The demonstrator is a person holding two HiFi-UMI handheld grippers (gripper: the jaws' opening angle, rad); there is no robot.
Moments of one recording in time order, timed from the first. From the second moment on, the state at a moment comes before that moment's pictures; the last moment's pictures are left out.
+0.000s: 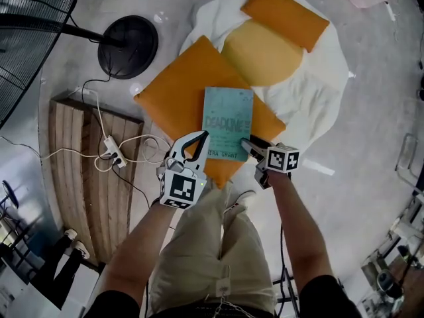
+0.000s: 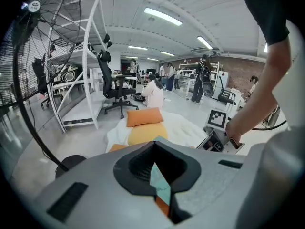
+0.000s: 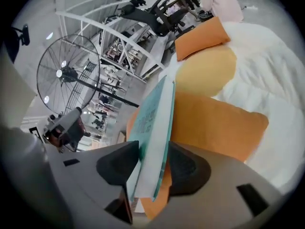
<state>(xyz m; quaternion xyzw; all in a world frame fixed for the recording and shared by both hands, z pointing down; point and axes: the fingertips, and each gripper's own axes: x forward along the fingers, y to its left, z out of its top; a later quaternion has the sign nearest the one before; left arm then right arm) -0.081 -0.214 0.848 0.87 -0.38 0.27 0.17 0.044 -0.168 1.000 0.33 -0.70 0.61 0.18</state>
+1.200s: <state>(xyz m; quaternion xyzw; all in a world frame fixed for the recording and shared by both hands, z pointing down) -0.061 -0.131 1.011 0.79 -0.33 0.31 0.41 0.049 -0.144 1.027 0.38 -0.71 0.53 0.25</state>
